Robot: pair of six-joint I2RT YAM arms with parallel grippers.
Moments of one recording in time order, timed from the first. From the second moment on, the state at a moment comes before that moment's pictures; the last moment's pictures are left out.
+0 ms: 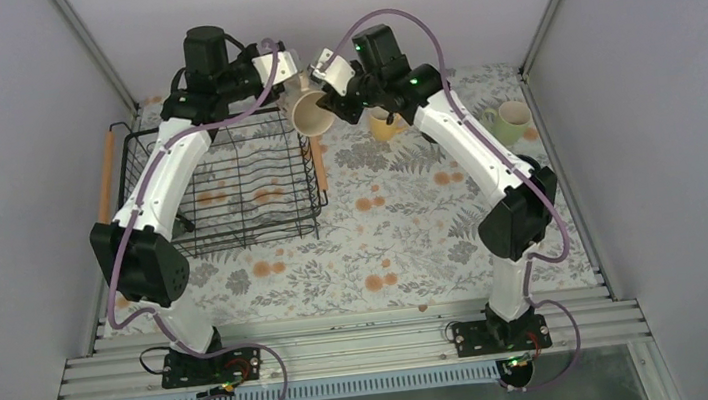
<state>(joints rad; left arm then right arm) -0.29 1.75 1.80 -0.39 0.62 0.91 0.55 1.89 2.02 -0.74 -0.29 -0.50</state>
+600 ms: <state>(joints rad) -0.32 1.71 1.73 -0.31 0.57 0.85 0.54 1.86 1.97 -0.75 -0.17 -0.50</state>
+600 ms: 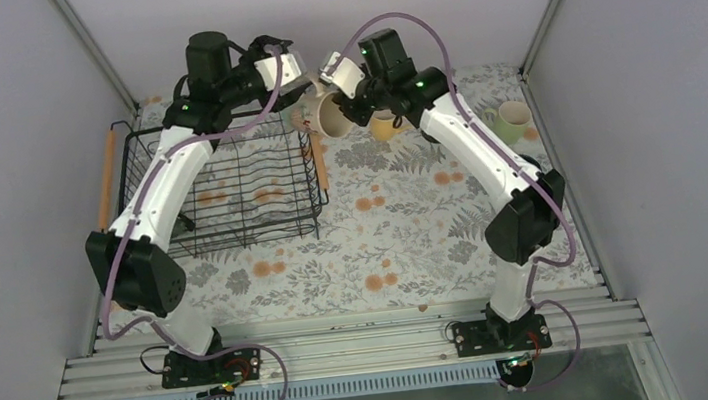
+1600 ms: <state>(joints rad) 0.21 1.49 1.83 -0.96 0.47 1.40 0.03 1.68 1.61 -1.15 -0.07 -0.82</state>
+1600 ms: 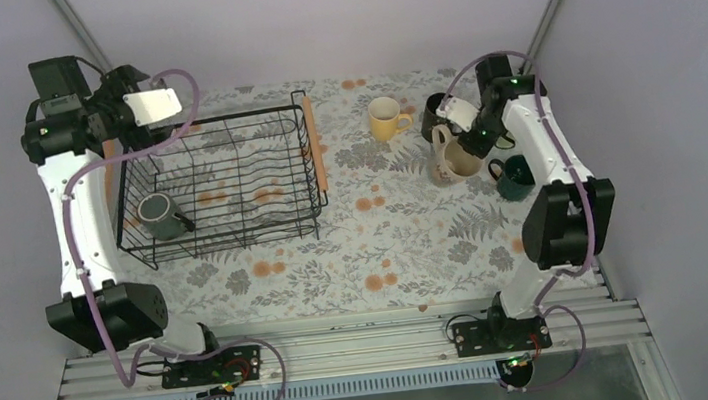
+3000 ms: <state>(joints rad) 0.25 1.46 1.39 -1.24 0.28 2.06 0.05 1.72 1.85 -1.26 -0.06 -0.85</state>
